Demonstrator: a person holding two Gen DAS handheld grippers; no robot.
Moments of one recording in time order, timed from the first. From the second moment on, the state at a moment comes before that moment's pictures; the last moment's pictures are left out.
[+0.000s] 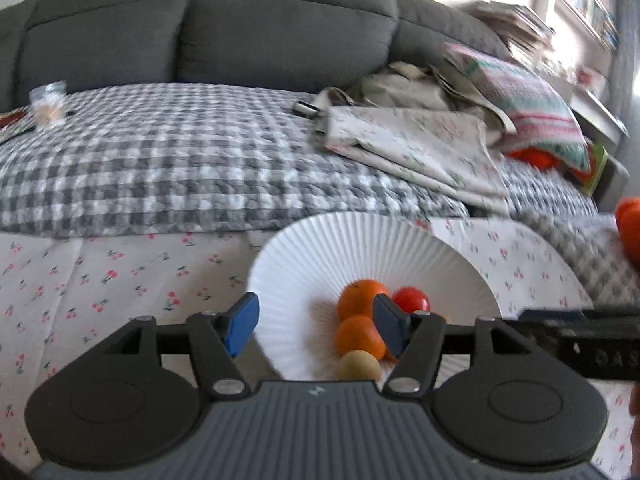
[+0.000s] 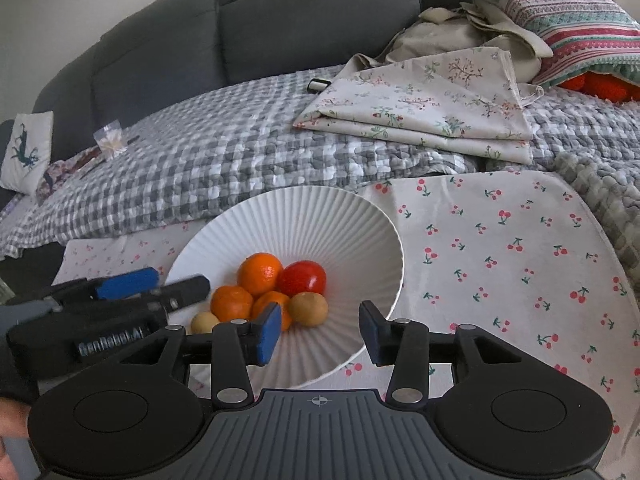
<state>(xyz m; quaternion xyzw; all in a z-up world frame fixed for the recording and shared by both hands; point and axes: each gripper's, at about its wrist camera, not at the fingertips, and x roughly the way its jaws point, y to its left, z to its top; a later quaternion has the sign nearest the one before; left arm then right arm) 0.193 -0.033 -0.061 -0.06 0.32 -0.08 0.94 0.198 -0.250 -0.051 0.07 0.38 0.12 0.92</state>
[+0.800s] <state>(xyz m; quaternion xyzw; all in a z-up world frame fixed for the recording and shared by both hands) 0.136 0.001 -0.058 -0.07 0.38 -0.07 0.92 0.133 -0.225 -0.027 0.05 0.39 0.15 0.91</state>
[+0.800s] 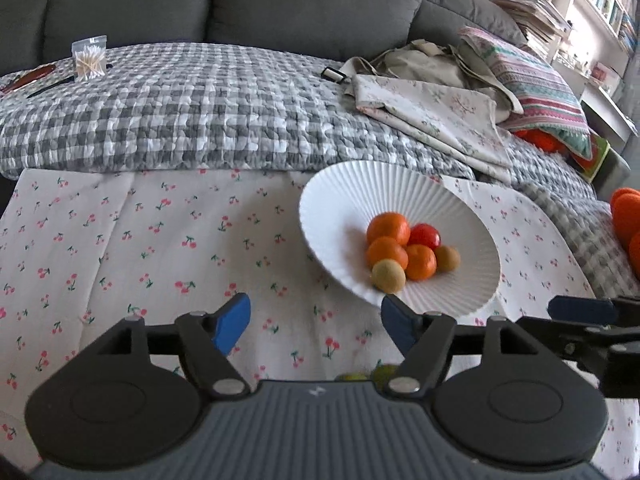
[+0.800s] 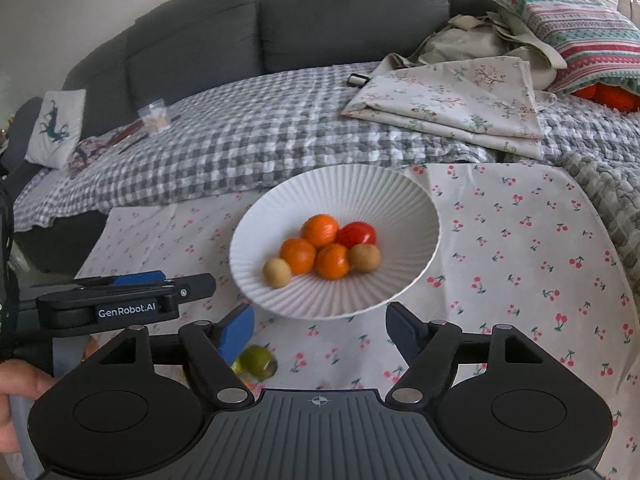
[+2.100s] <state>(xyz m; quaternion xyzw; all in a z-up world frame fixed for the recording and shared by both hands) 0.110 -0.006 -0.098 0.02 0.45 -0.17 0.88 0.113 -0.204 -0.062 0.00 0.44 0.16 0.88</state>
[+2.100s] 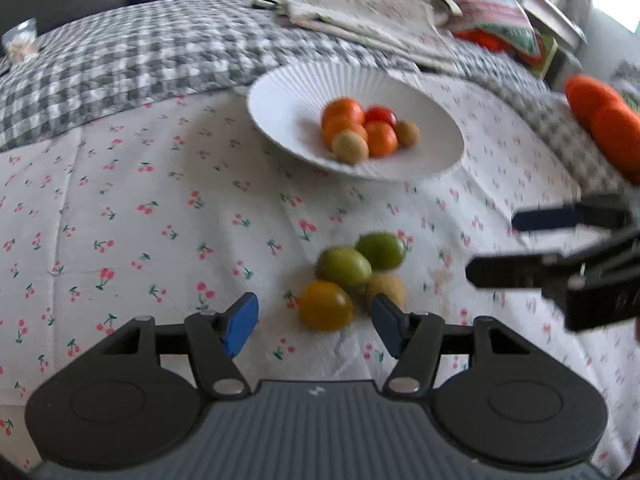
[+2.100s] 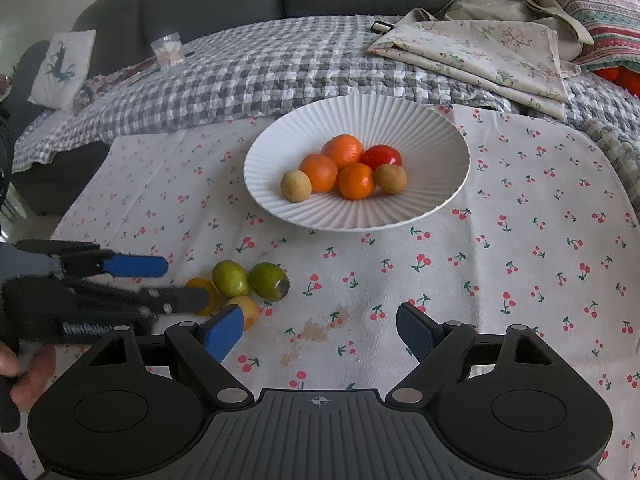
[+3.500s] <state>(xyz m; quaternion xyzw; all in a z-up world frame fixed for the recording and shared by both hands) 0.119 0.028 -0.084 -0.01 0.42 -0.11 0.90 0.112 -0.142 -0.095 -0.04 0.39 0.24 0.89</state>
